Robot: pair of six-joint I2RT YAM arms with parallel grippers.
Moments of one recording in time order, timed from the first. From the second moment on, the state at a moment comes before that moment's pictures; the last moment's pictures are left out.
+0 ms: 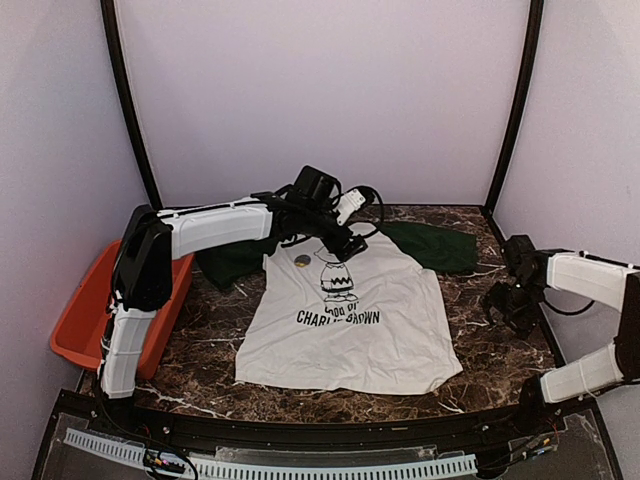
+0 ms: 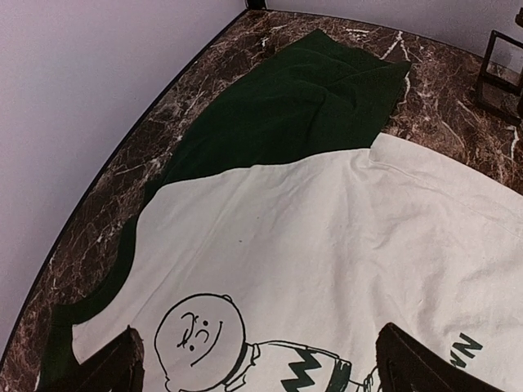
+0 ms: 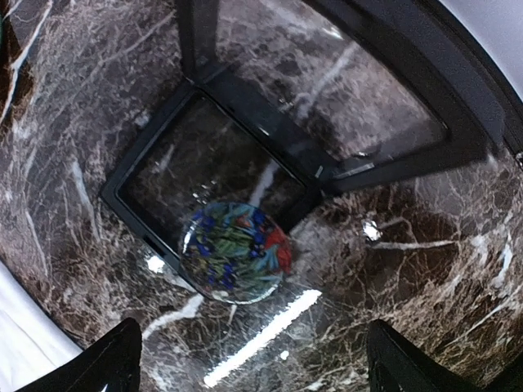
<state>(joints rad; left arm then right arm) -0.79 2.24 1.95 -0.34 0.09 0.31 0.08 1.29 0.72 -0.77 0.16 0.95</state>
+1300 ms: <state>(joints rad) -0.79 2.12 1.71 -0.20 0.10 0.13 0.04 1.23 0.65 -0.68 0.10 0.91</state>
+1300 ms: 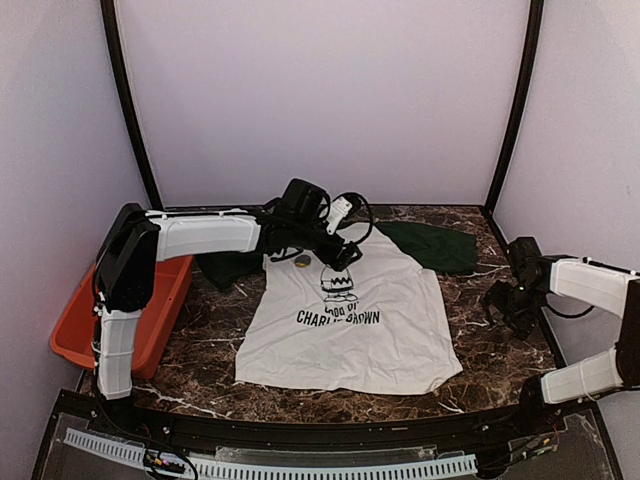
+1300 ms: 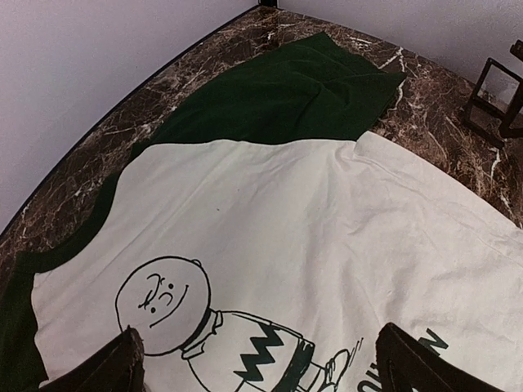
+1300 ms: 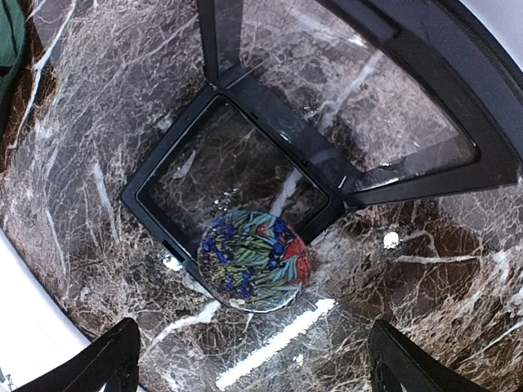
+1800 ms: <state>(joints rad) -0.79 2.09 1.62 -0.08 0.15 0.09 0.03 1.26 0.65 -0.66 0.10 0.92</state>
